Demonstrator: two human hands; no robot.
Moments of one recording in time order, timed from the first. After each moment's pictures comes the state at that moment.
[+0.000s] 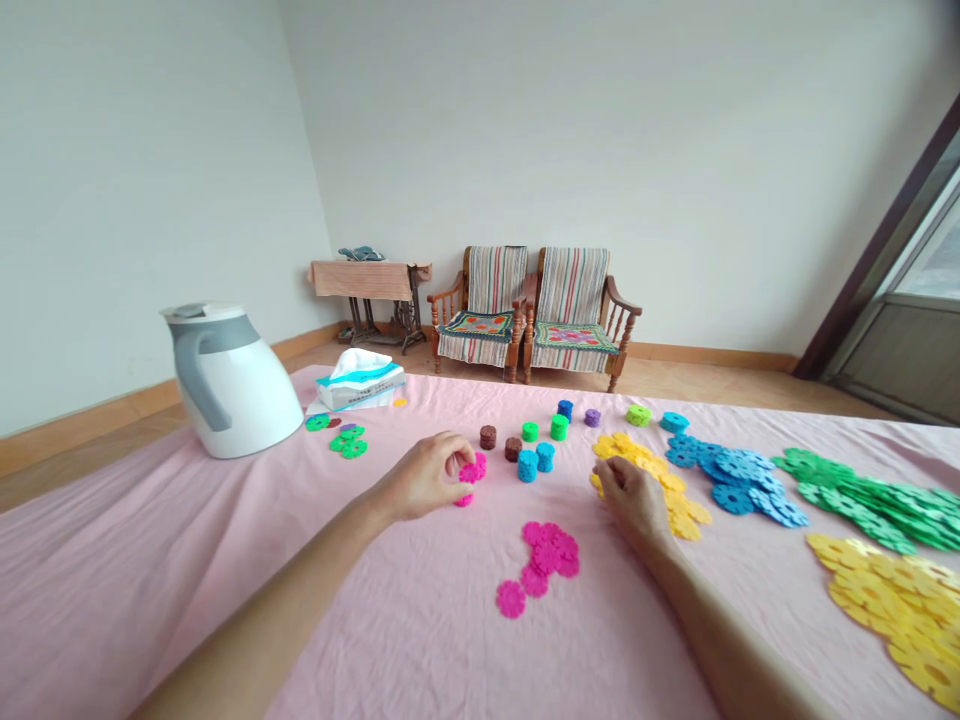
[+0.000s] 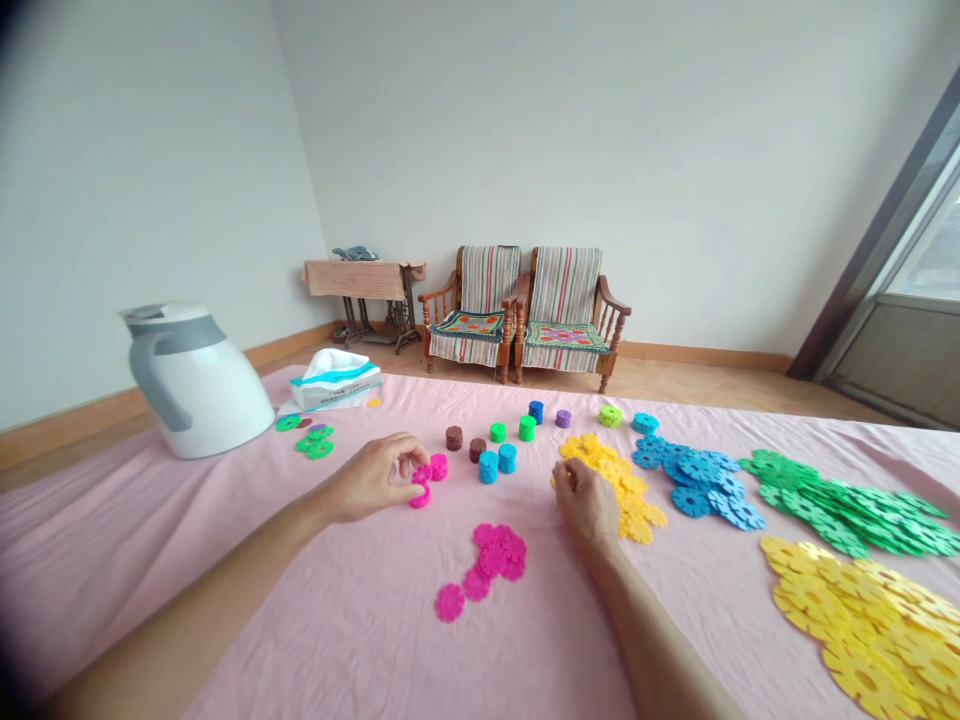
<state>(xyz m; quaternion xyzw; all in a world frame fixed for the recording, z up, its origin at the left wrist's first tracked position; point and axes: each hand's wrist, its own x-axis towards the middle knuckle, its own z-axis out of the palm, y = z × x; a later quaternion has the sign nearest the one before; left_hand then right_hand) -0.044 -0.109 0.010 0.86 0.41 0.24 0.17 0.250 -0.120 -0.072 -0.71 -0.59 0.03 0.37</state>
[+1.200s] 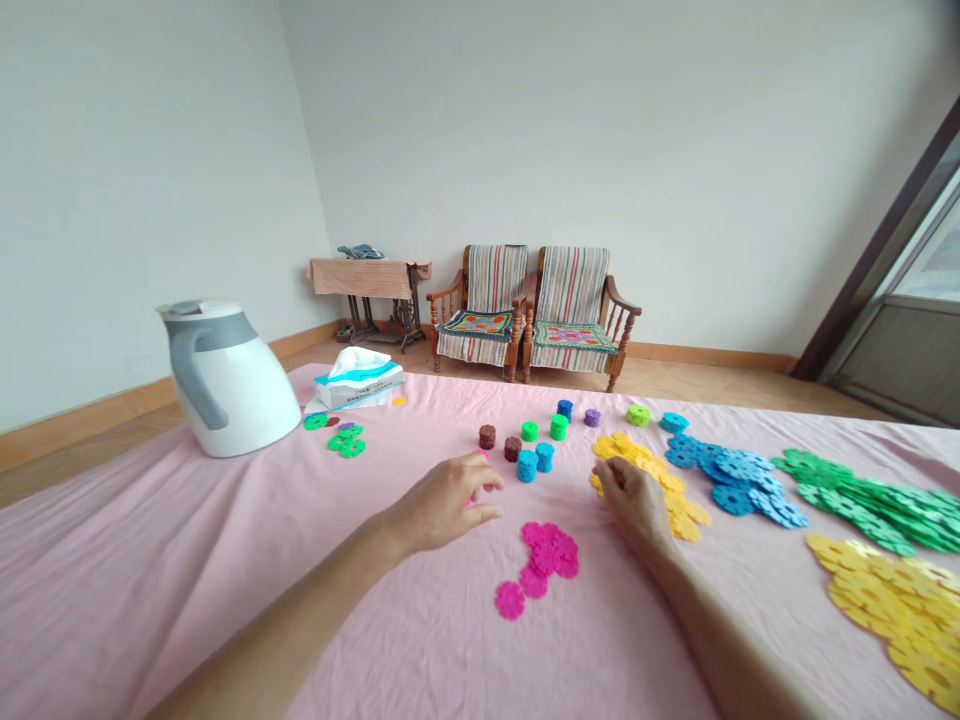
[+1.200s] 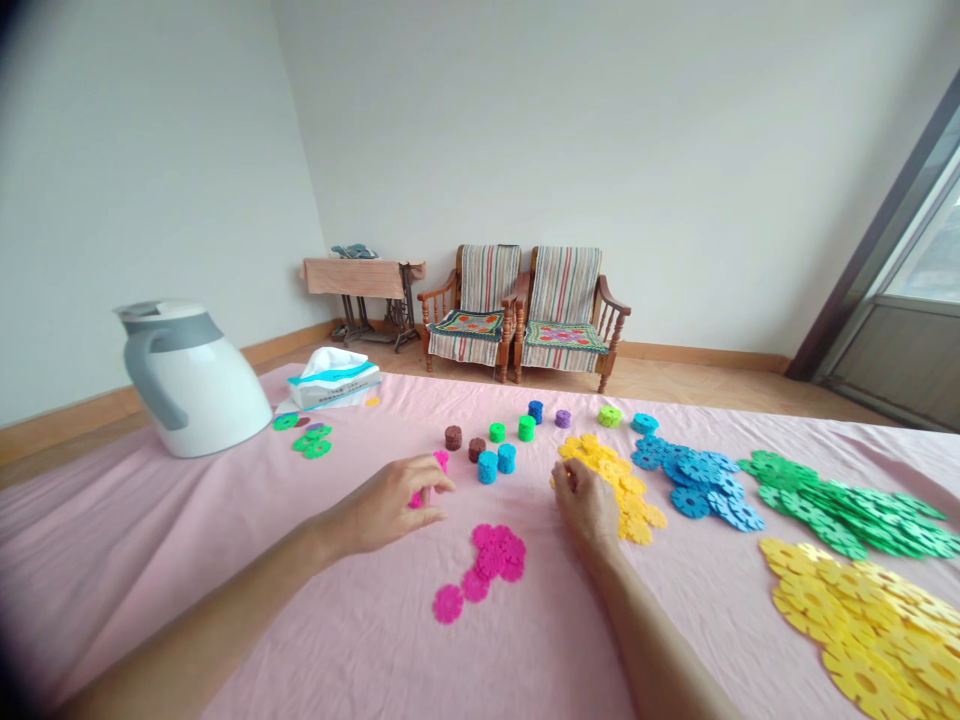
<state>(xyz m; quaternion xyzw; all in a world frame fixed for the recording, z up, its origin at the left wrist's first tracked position) -0.025 -0.127 0.000 0.91 0.34 0.19 0.14 0.250 -0.120 -0.074 -0.71 -0.59 0.04 0.37</state>
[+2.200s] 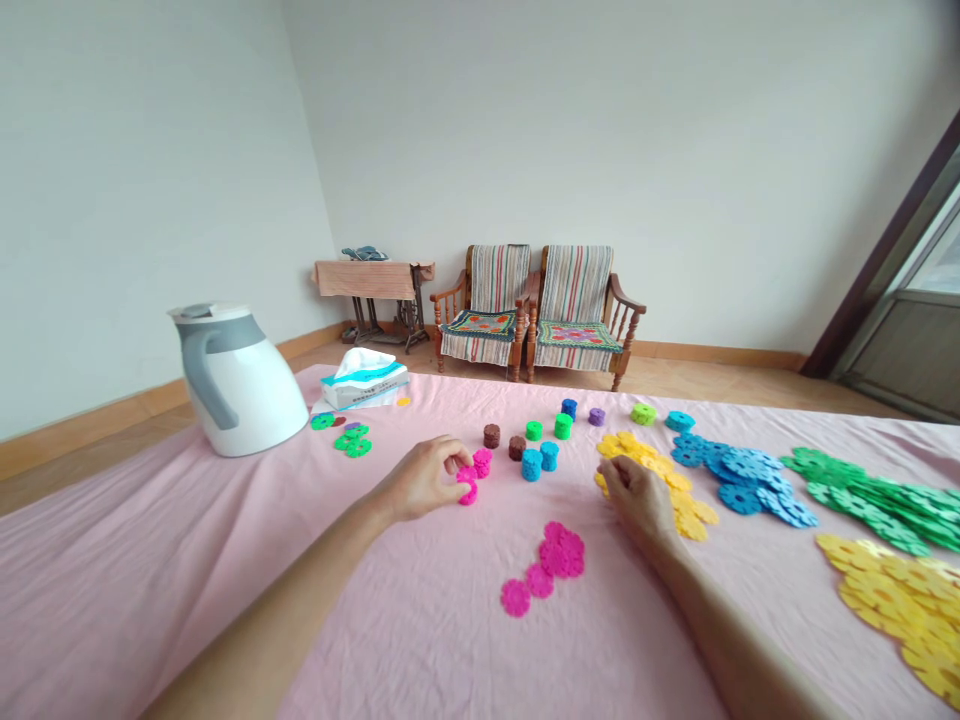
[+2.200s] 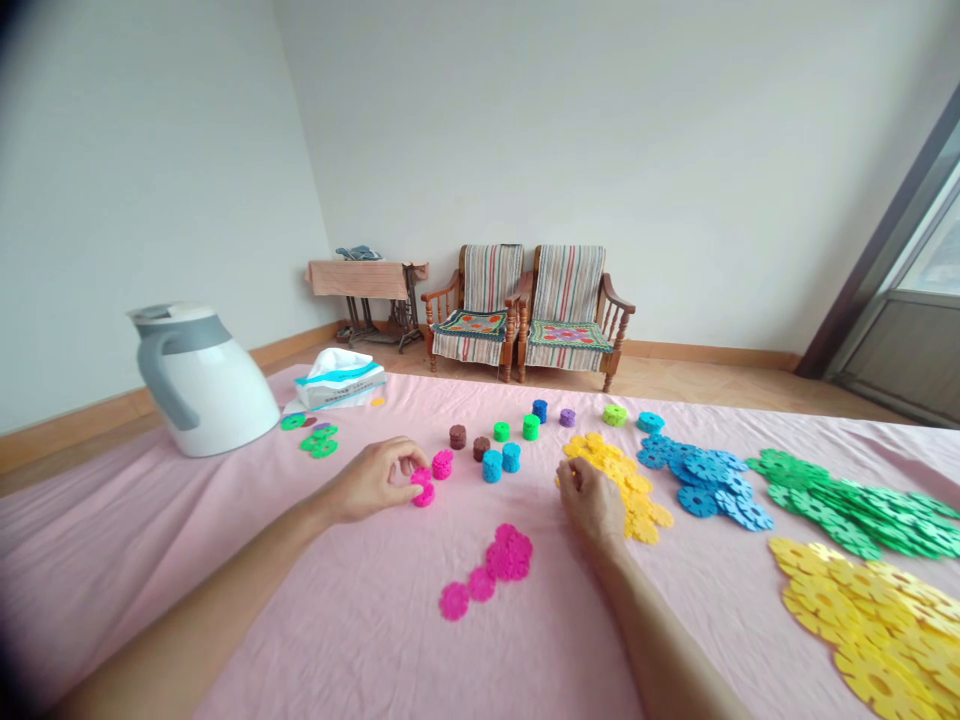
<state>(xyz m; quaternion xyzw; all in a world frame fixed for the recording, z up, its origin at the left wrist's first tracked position) -0.052 -0.104 -0.002 0.86 0.42 0.25 0.17 0.250 -0.122 -0.073 -0.71 -0.59 0.04 0.37</state>
